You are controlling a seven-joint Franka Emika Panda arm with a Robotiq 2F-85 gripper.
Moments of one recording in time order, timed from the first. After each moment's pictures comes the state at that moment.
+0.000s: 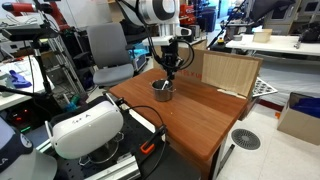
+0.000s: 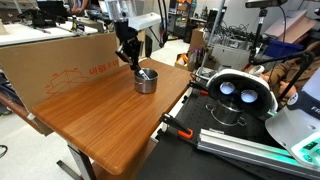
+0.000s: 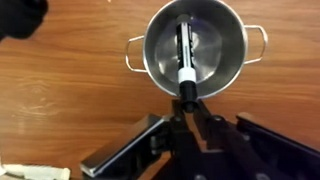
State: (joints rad) arm 0.08 0.48 0.00 -1.99 -0.17 2.30 0.13
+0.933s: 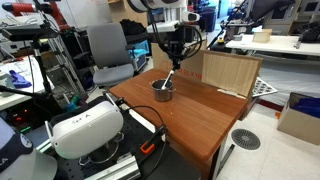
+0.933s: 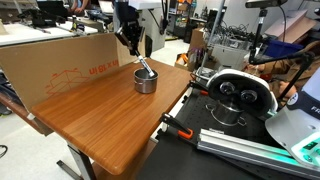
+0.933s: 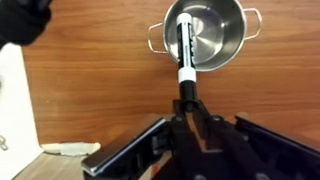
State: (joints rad) arm 0.04 0.40 0.00 -1.96 -0.12 2.24 0.10
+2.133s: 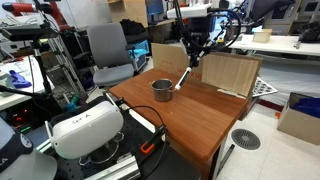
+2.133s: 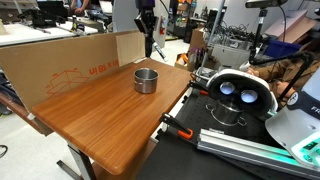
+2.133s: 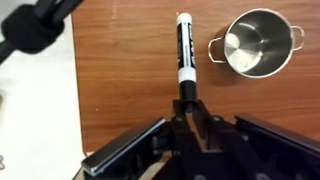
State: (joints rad) arm -0.08 0.40 -0.05 -1.85 -0.05 2.07 -0.11
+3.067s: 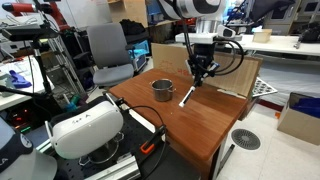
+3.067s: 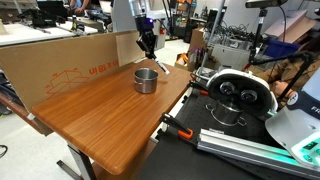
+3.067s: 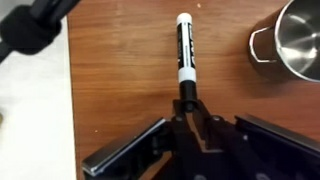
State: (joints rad) arm -0.08 0.60 -0.08 -1.75 -0.08 2.07 -0.09
